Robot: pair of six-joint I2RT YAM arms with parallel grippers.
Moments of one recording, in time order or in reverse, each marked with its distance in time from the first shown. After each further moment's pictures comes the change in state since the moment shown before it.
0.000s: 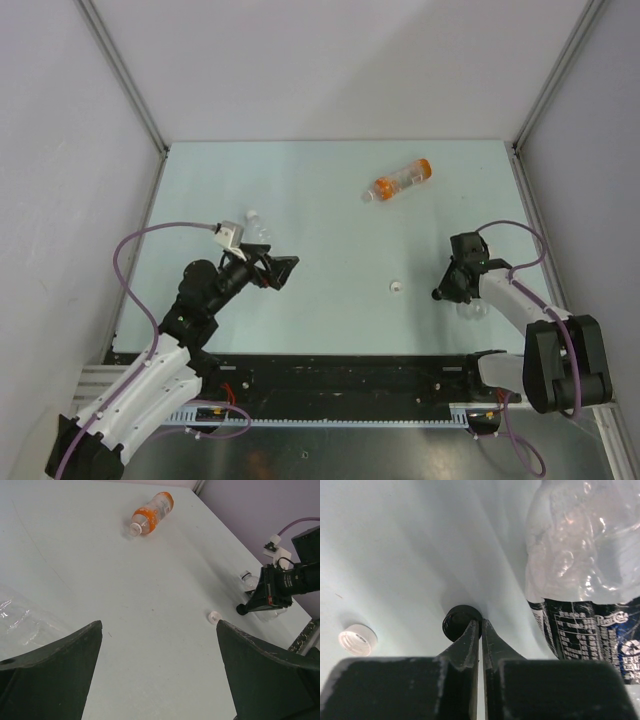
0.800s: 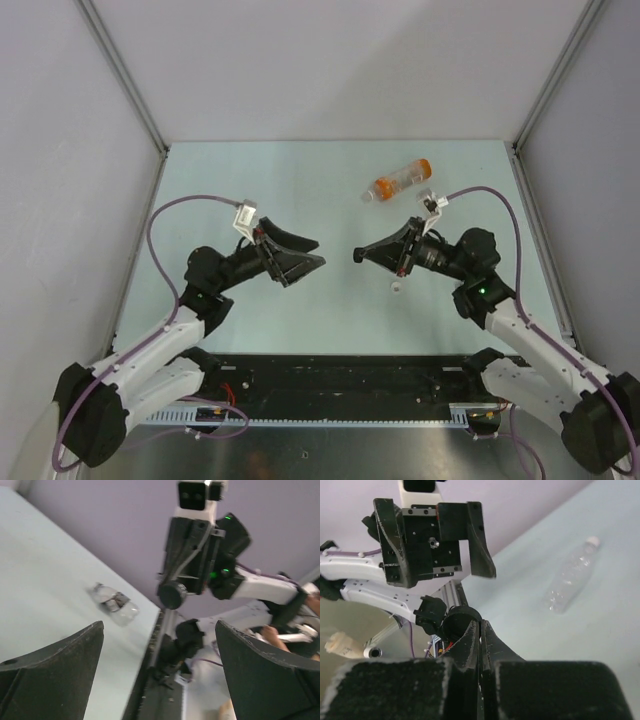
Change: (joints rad) left arm -0.041 0.266 0.080 0.499 0.429 -0.441; right arm 0.332 -0.362 -0.008 0.914 -0.798 0.024
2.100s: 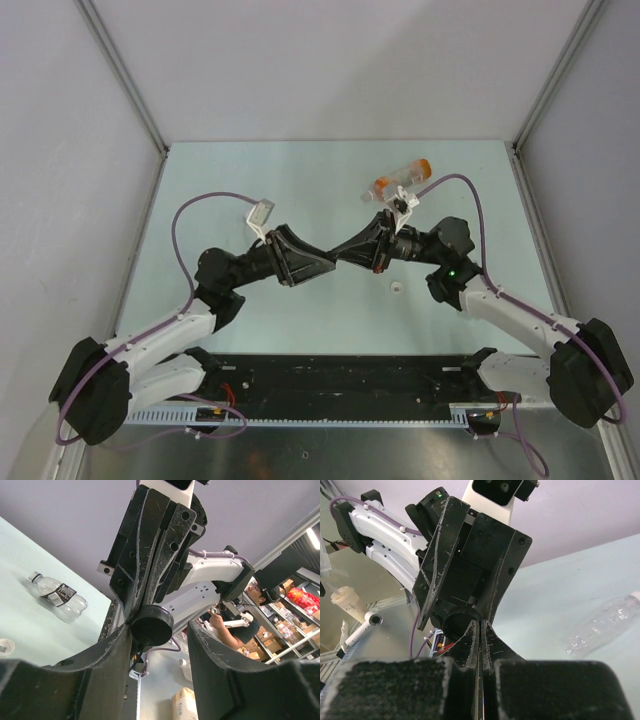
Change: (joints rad) left arm -0.114 0.136 0.028 0.256 0.071 -0.267; right arm 0.149 0.286 0.119 0.377 -0.156 -0.100
